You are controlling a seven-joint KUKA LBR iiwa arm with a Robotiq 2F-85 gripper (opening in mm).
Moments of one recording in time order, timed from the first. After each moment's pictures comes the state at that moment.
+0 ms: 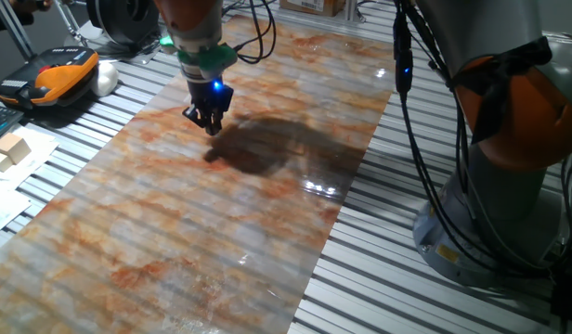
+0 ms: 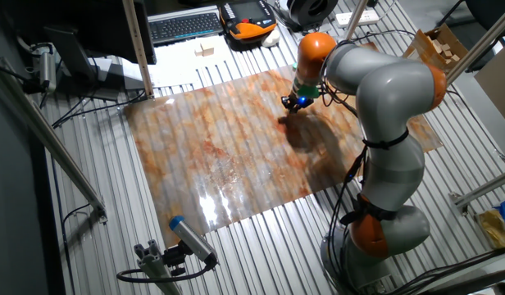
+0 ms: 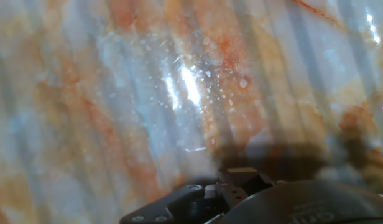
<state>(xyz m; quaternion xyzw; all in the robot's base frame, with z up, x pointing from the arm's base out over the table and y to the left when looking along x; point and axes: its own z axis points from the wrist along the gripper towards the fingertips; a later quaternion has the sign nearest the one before) 0.600 -0.014 0.071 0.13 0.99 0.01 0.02</state>
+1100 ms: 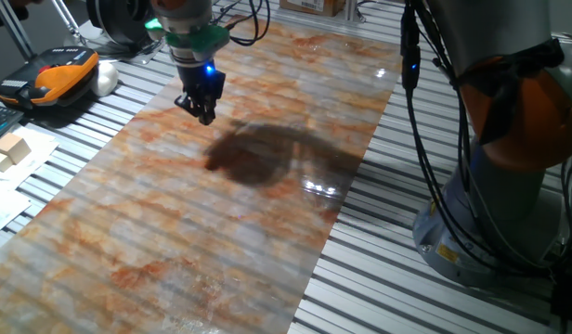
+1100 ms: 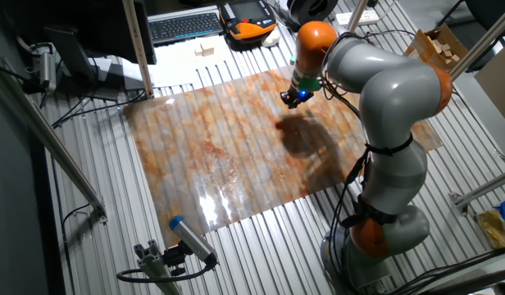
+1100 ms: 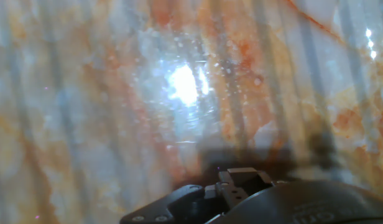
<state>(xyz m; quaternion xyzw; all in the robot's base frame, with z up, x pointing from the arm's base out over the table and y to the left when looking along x) 0.598 0.014 0.118 0.09 1.00 0.00 0.02</state>
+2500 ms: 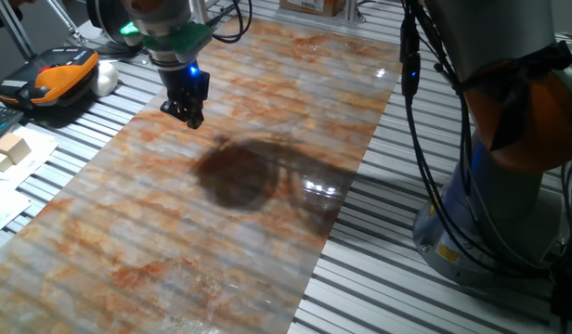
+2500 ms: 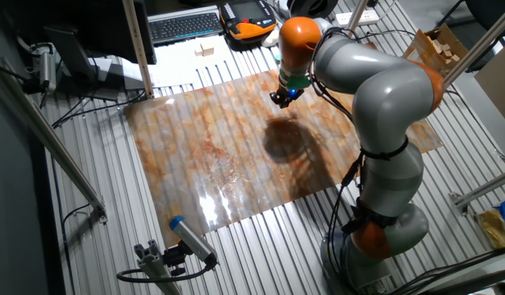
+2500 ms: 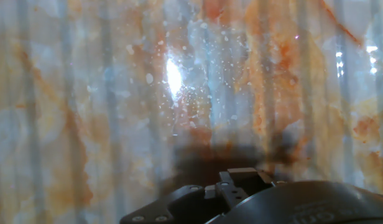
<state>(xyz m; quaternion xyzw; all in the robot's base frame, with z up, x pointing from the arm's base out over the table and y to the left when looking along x) 0.596 0.046 0.136 0.02 1.00 -0.02 0.01</state>
